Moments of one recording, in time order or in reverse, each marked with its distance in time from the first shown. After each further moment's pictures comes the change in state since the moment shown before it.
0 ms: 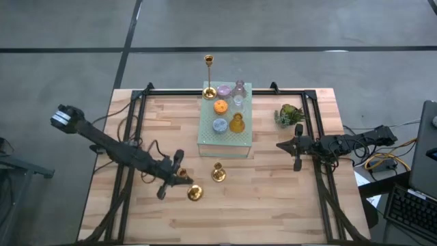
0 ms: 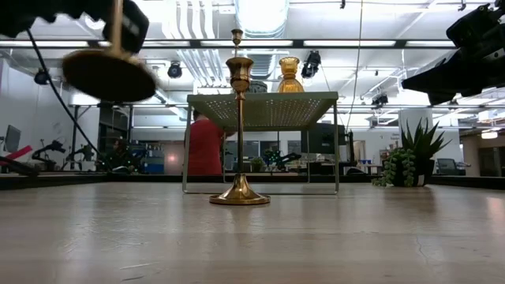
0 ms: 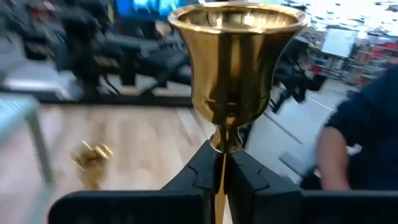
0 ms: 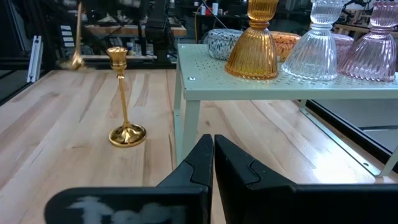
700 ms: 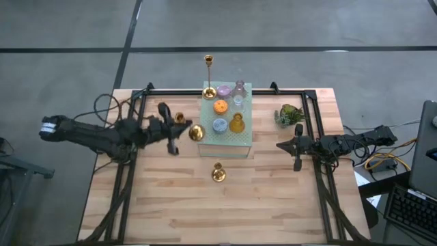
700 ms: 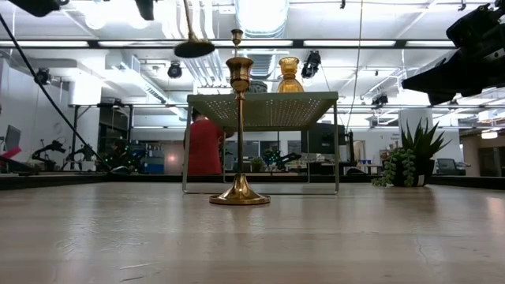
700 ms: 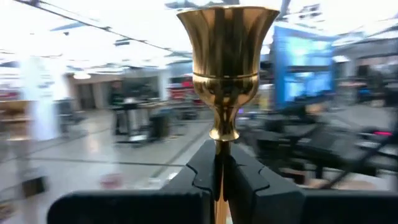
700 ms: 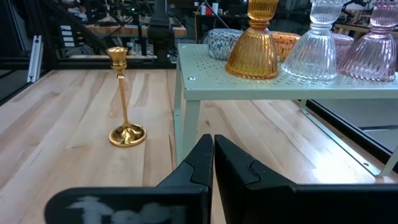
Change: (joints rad) left arm 0.372 -0.196 0.163 -0.049 -0.211 0.359; right arm 0.000 0.000 0.000 0.000 0.000 0.000
